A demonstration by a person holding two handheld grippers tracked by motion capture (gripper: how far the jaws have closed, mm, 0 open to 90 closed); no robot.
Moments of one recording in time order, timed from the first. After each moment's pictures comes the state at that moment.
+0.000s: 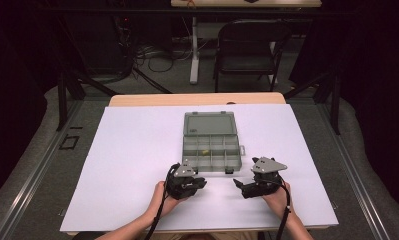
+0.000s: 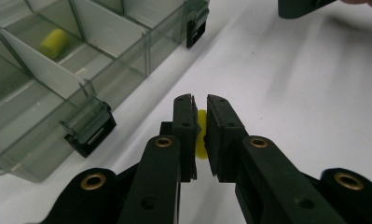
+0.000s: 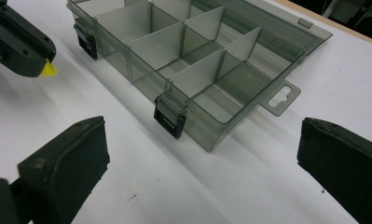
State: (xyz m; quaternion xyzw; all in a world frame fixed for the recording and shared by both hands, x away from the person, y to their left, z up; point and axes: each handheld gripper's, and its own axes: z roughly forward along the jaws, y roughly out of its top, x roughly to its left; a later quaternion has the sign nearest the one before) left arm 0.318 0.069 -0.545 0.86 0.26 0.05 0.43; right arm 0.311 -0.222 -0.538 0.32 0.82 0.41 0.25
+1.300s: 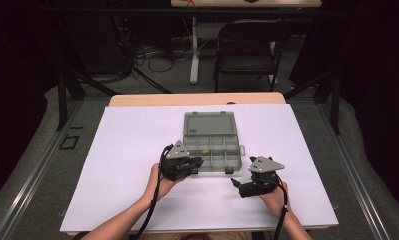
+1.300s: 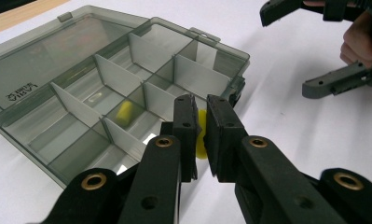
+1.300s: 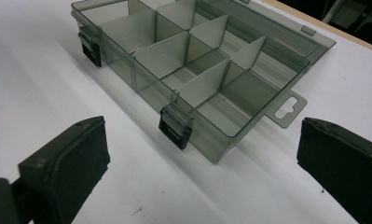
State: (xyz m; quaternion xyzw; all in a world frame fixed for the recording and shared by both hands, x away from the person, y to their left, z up) left arm 0.351 0.081 -0.507 0.84 0.26 0.10 0.47; right arm 0.312 -0.214 -0.537 0.32 0.82 0.42 0.25
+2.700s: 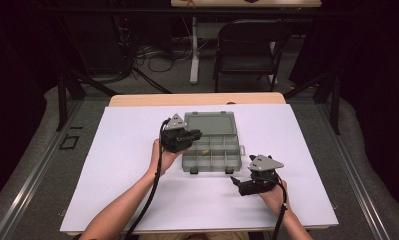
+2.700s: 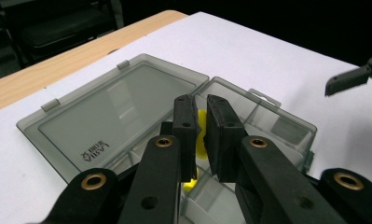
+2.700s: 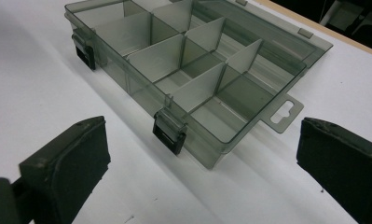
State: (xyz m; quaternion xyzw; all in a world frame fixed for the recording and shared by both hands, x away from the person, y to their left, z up) left arm 0.417 0.081 -0.482 0.81 0.29 0.13 0.50; right arm 0.317 -0.213 -0.537 0.31 0.82 0.42 0.25
